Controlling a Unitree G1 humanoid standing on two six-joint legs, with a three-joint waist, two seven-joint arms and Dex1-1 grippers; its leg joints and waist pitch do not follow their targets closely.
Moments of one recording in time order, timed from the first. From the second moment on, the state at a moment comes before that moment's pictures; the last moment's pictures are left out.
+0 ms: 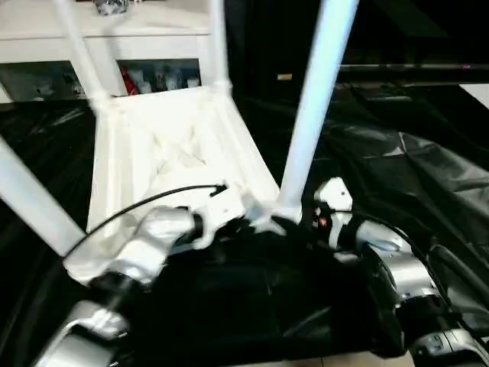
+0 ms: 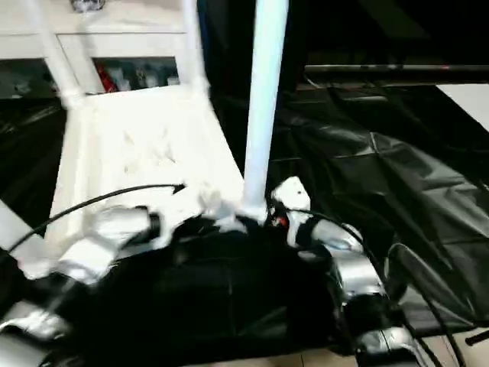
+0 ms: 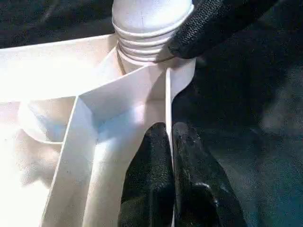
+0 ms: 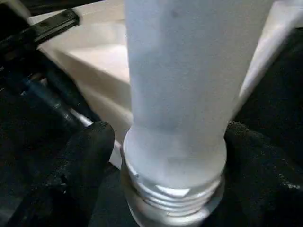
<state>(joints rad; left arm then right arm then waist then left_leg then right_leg) -0.50 0.33 -0.33 0.45 0.06 0.05 -0.98 -0.39 -0.29 0.12 0.50 0.16 -0.01 0.89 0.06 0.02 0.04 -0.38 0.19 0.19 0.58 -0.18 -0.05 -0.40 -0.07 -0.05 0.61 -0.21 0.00</state>
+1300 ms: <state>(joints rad) -0.62 0.07 -0.32 0.65 0.15 0.19 -0.64 -0.51 -0.04 0.02 0.70 0.04 0.03 0.17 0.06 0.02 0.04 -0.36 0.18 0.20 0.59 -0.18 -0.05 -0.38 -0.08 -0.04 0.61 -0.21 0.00</state>
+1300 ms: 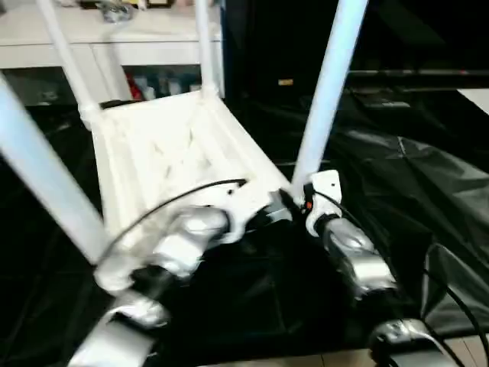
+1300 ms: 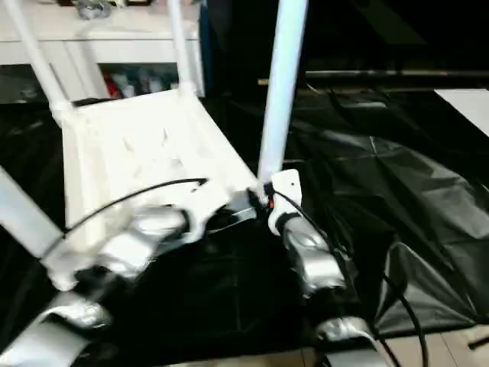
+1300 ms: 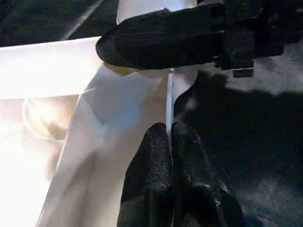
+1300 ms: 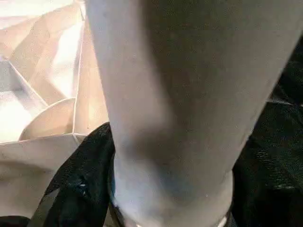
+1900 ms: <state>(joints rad) -0.52 0.31 -0.28 0.51 0.06 0.06 -0.96 -0.41 -0.26 0.13 0.50 0.13 0.05 0.82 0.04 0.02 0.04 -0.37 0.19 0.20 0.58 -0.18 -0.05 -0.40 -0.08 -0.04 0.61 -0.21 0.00</state>
